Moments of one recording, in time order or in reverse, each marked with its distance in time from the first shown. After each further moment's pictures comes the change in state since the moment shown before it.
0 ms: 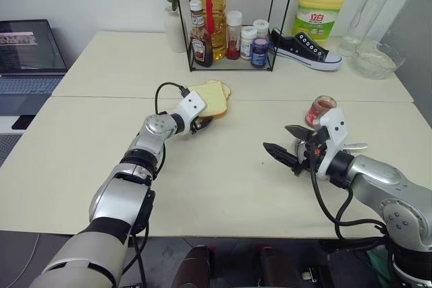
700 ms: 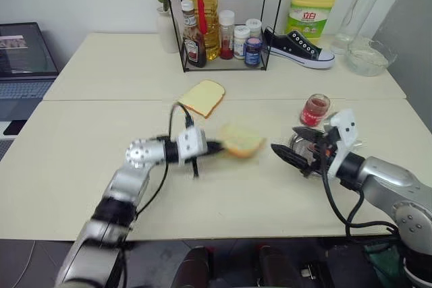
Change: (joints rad) left arm 0.599 0.172 -0.049 -1.066 -0.225 0.104 -0.509; right arm 0.064 -0.064 -0.074 -0.004 0.059 0.009 0.015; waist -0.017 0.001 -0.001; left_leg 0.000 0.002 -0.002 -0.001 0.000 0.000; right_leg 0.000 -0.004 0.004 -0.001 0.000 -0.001
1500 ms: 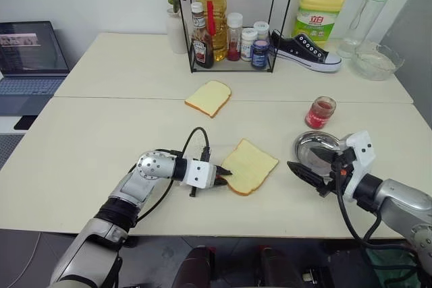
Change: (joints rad) left arm -0.101 0.010 -0.134 0.269 0.100 -0.313 -0.088; right arm 0.195 -0.036 -0.092 -0.046 0.021 -0.011 -0.007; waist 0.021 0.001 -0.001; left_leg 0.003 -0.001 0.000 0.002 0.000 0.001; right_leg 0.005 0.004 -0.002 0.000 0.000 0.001
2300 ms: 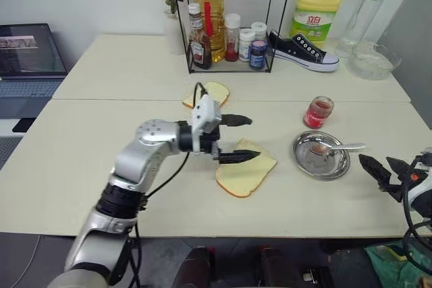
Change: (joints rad) left arm -0.102 -0.122 0.137 -0.459 -0.425 0.886 0.134; right arm 0.099 0.103 -0.399 0.320 0.016 -0.097 -0.078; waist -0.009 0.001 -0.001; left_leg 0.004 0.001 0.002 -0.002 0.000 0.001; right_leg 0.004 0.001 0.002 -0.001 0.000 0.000
